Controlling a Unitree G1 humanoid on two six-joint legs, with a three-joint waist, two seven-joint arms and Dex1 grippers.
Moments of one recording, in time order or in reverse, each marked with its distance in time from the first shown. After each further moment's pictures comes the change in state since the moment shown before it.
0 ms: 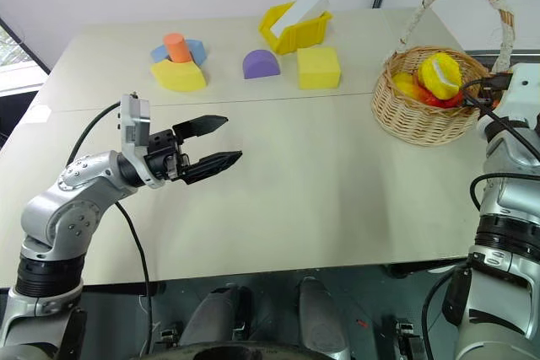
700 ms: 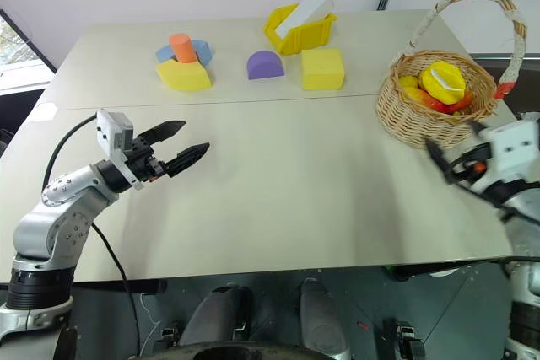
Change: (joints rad) left arm 0.146 0.012 0.083 0.140 0.193 -0.141 0.118; right arm 0.533 -0.030 0.037 -0.576 0.205 0.031 0.450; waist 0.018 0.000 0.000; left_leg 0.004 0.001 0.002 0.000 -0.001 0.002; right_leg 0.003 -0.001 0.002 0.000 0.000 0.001
